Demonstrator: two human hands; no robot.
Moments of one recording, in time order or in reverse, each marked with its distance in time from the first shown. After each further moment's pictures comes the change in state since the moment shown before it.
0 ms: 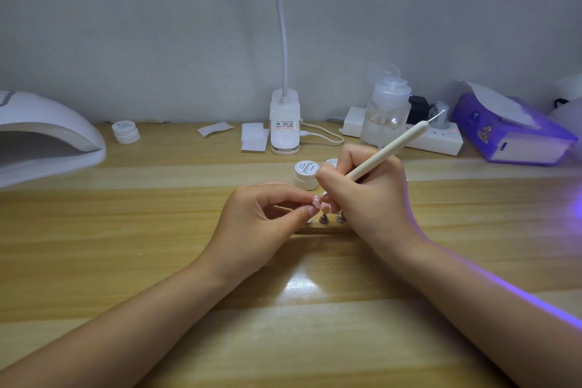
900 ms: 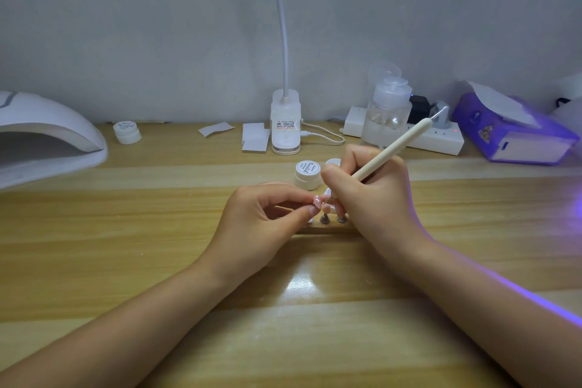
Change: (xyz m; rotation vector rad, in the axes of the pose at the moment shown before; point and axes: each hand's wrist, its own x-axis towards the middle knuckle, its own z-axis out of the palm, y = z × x) left_hand -0.001 0.000 0.000 0.027 0.001 -0.006; right_hand 0.000 0.001 -0.002 0.026 -0.003 0.022
